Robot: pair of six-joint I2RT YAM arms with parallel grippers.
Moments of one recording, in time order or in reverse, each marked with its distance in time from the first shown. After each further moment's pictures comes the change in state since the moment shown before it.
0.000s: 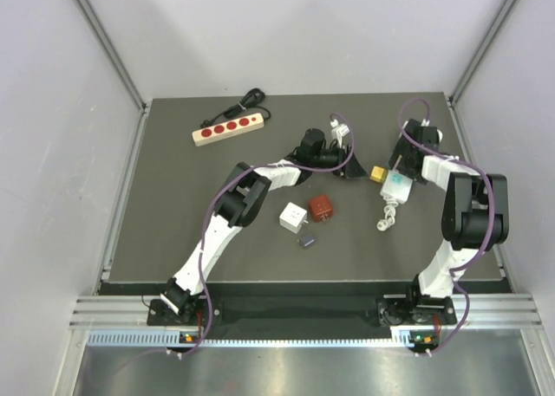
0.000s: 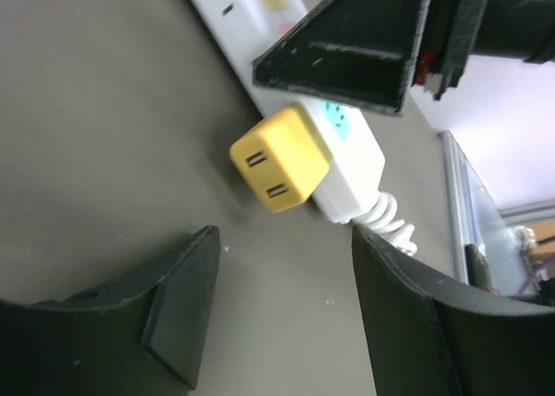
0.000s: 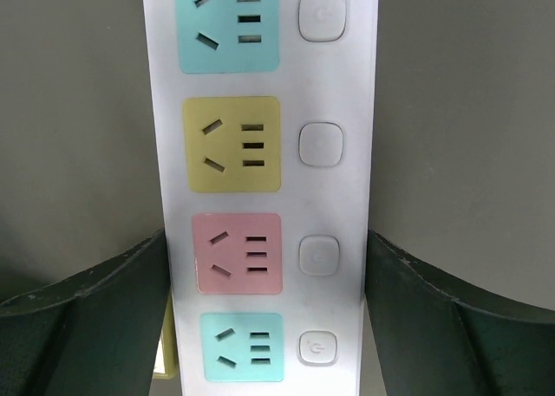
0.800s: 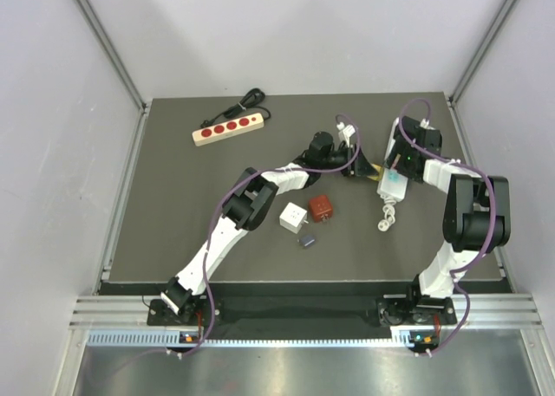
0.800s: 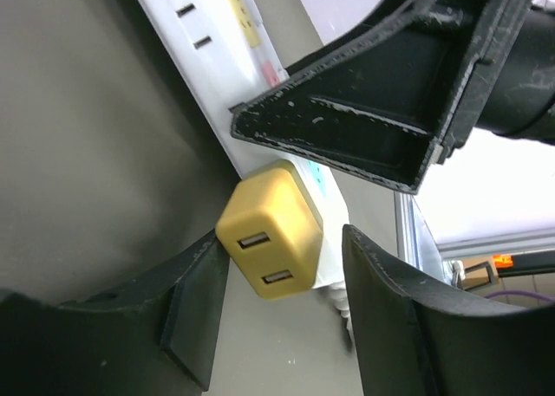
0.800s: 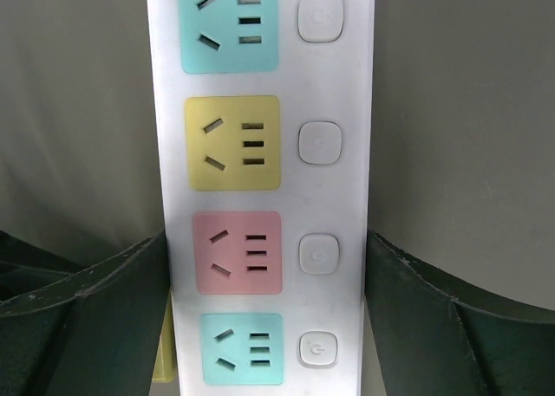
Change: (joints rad) left arm -0.031 0.116 0.141 0.074 -0.027 -0.245; right arm -0.016 -0.024 -0.059 0.112 -0.145 -0.003
